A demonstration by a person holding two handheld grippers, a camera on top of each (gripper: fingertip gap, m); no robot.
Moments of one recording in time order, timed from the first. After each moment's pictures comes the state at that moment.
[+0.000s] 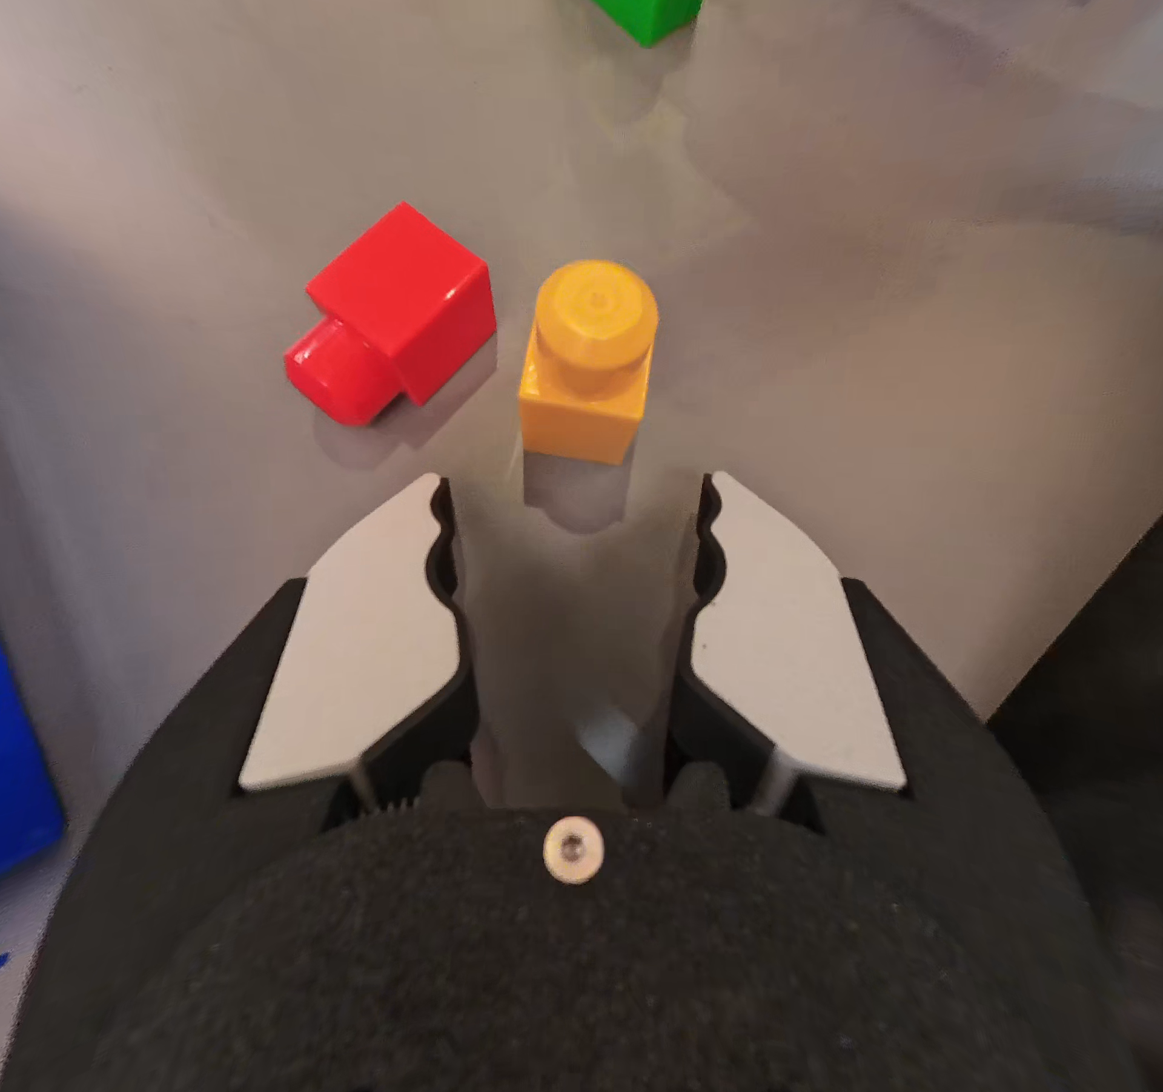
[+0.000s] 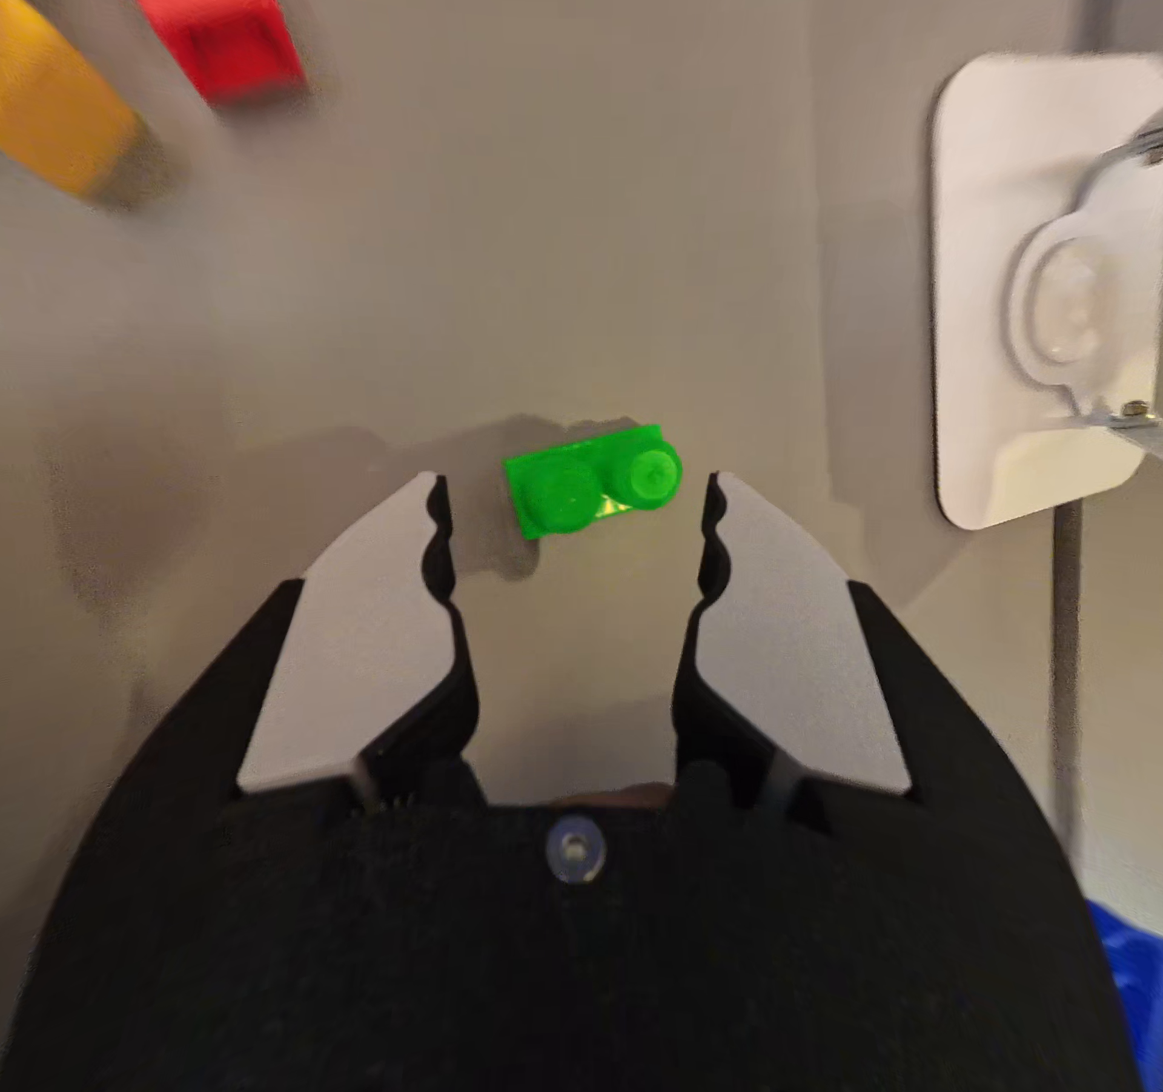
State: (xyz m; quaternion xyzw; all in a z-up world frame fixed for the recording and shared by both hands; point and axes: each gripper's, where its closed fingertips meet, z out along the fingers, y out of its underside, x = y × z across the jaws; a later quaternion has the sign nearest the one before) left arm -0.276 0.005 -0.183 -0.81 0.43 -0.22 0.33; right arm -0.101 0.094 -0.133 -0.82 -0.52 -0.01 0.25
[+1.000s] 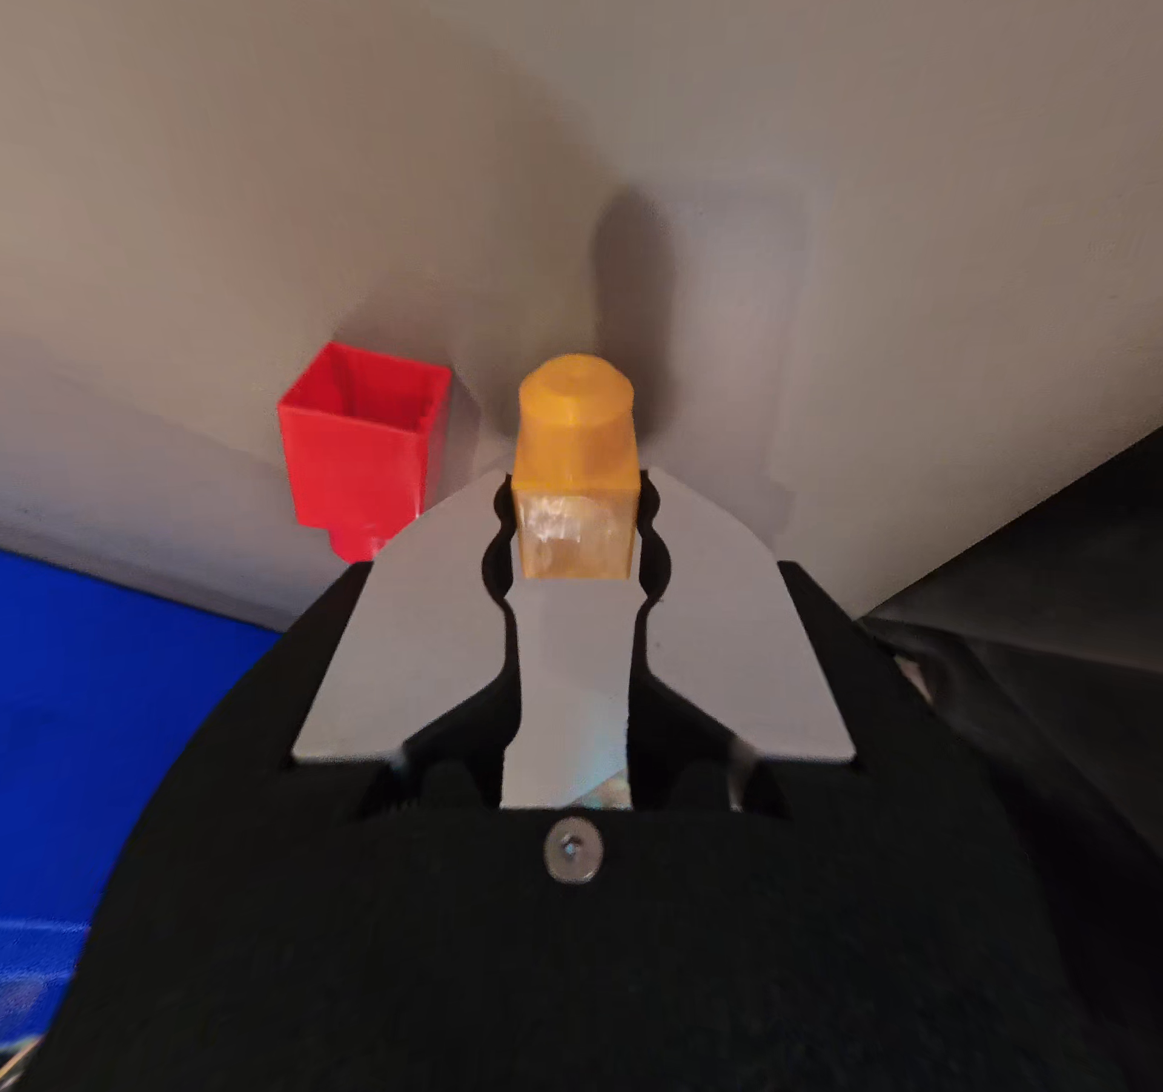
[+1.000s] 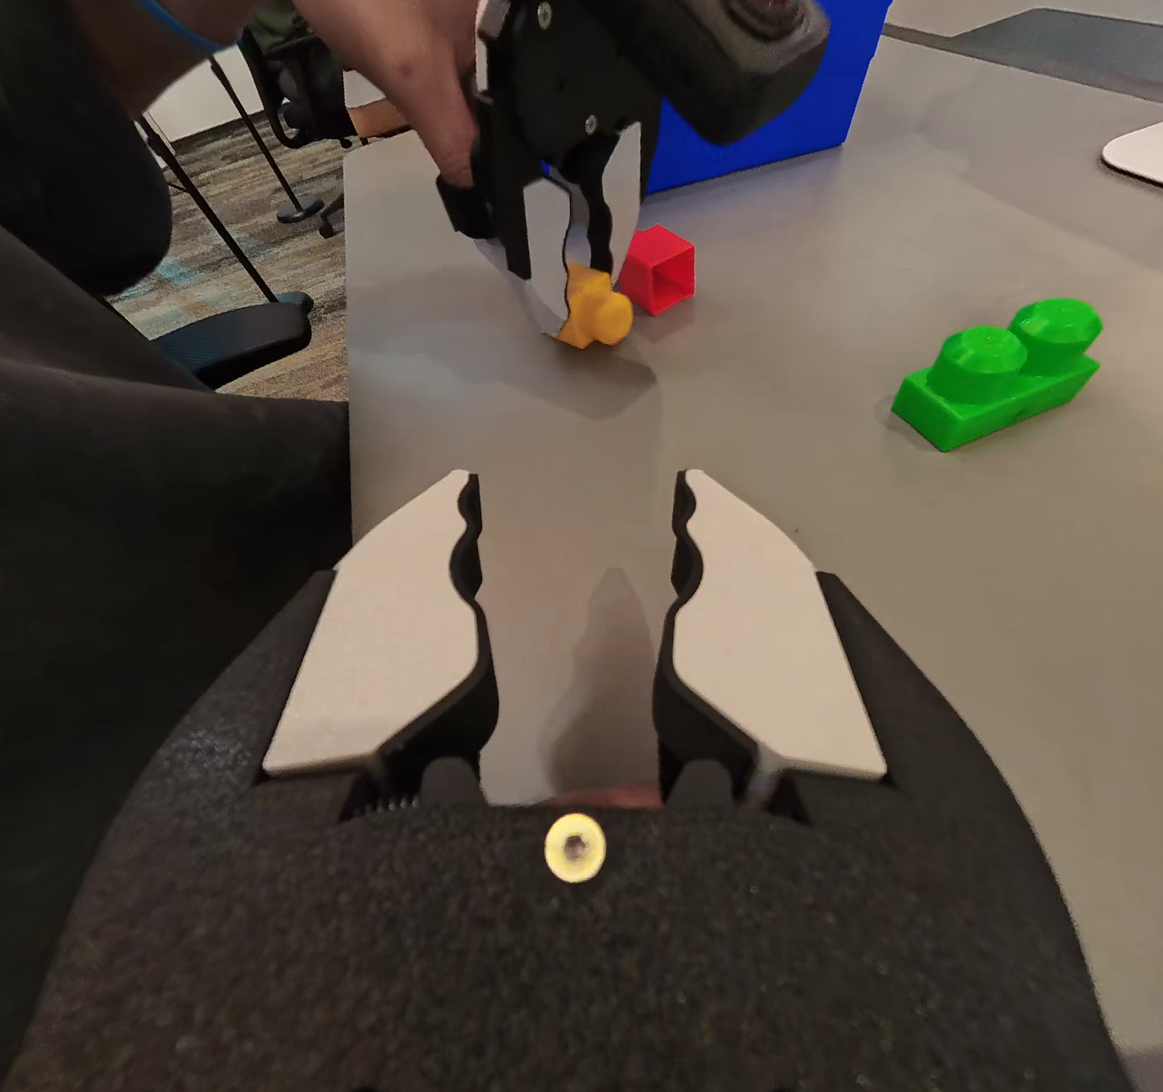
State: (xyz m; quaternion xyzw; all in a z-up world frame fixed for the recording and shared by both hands) left arm -0.276 0.018 -0.185 -0.76 0.65 0.06 -0.08; right arm -0.126 -0.070 -0.124 -0.75 -0.33 0.33 0.47
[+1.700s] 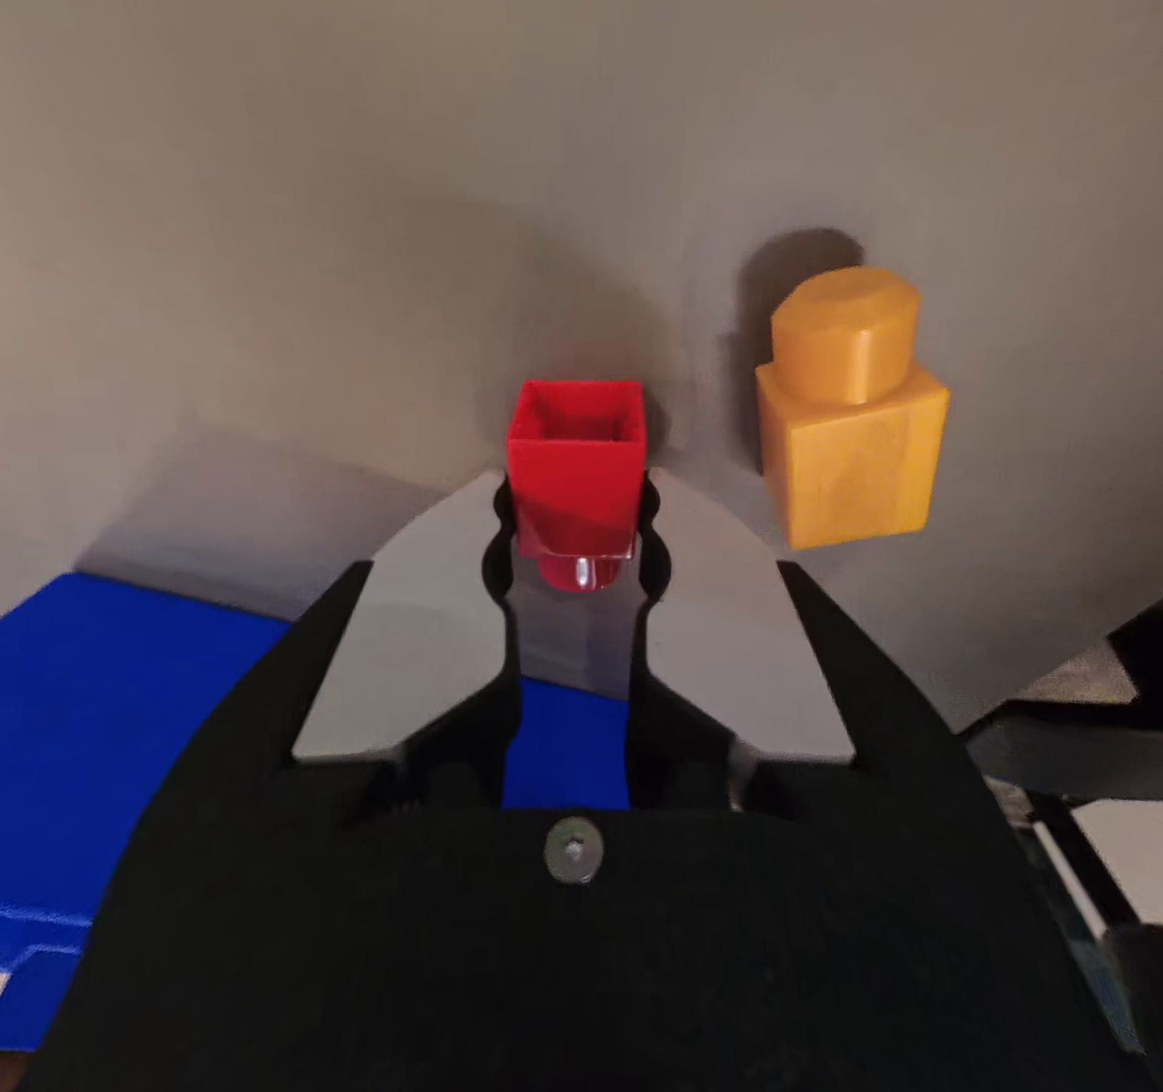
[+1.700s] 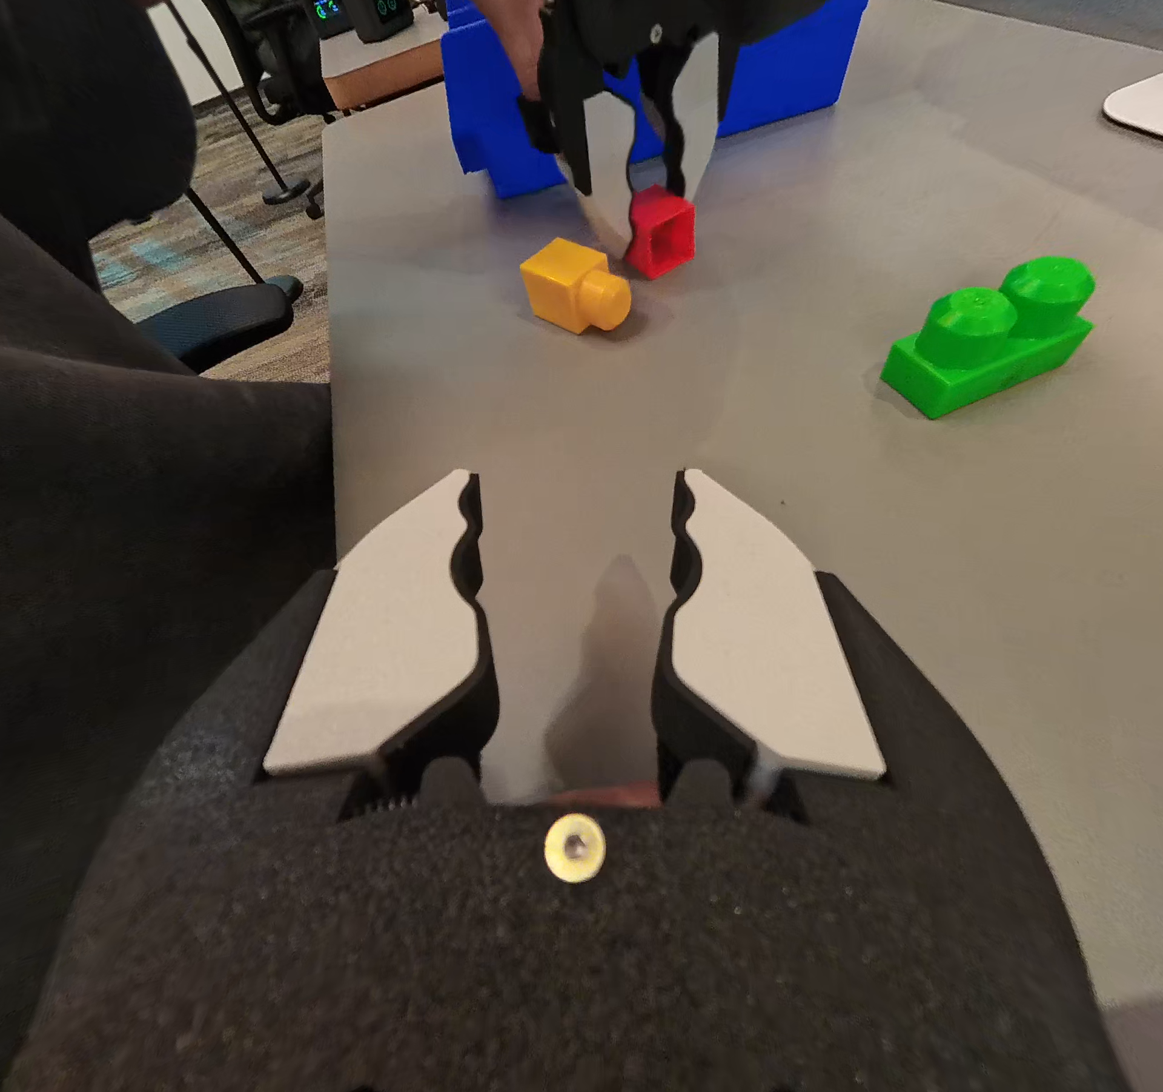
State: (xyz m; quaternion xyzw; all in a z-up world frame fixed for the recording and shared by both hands) left arm -0.275 0.086 -0.188 -0.66 0.74 0.07 -0.02; right arm -0.120 -0.067 -0.133 -0.76 -0.33 0.32 0.45
